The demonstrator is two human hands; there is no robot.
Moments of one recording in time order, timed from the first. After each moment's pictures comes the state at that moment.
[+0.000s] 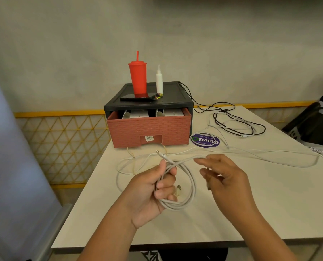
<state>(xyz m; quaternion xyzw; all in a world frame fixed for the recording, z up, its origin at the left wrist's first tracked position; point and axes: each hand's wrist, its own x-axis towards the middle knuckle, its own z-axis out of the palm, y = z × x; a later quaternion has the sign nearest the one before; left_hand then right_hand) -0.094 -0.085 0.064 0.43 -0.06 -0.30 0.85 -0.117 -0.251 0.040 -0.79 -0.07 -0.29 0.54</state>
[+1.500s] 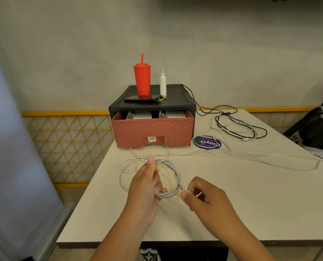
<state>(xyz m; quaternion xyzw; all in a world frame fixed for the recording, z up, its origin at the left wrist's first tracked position) -0.090 -0.095 0.042 0.51 0.05 -0.03 0.86 -0.136 -0.229 0.030 -0.87 -0.04 -0.10 0.49</state>
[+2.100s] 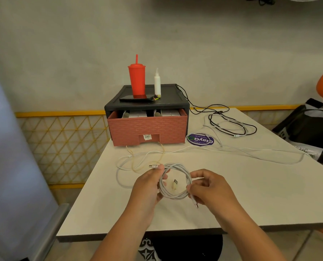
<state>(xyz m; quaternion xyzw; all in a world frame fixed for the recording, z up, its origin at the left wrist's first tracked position) -0.105 -0.099 0.035 0.61 0.07 -0.07 0.79 -0.137 -0.240 0.033 -0.75 0.07 -0.05 0.65</state>
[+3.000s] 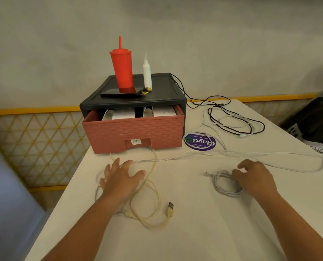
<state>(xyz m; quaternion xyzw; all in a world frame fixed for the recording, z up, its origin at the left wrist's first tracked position) 0.059 -0.068 -0.025 0.96 0.03 0.00 0.28 -0.007 -0.381 -0.013 -0.91 0.29 -0.11 0.29</state>
